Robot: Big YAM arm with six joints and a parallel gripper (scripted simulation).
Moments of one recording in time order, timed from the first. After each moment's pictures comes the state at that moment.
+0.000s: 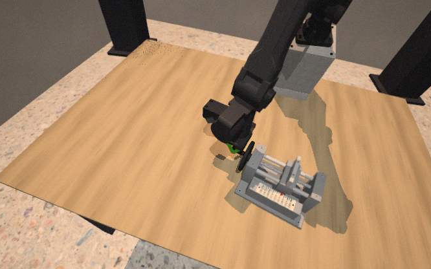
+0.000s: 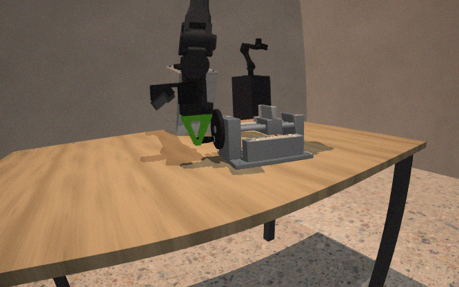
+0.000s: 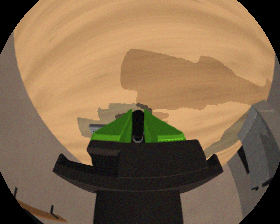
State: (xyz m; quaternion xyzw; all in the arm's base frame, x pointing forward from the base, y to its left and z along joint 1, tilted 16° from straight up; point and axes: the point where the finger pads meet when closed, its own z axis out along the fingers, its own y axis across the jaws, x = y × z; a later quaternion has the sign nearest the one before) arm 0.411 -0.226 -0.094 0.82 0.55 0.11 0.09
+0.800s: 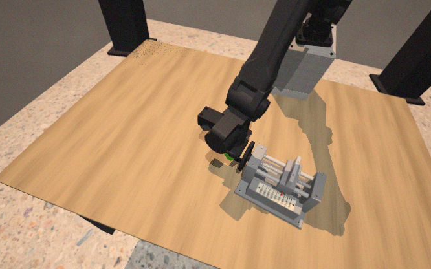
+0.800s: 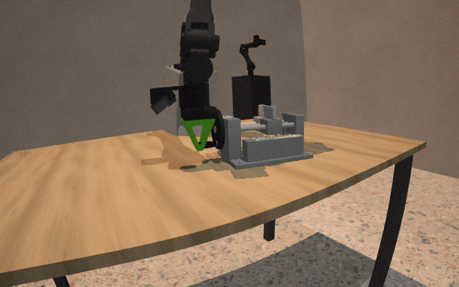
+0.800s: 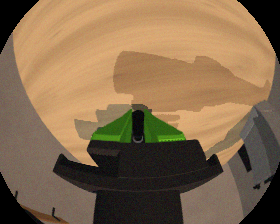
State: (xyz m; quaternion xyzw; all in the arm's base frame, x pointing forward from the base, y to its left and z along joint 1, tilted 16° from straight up) arm 0.434 -0.235 -0.095 0.82 0.55 0.10 0.09
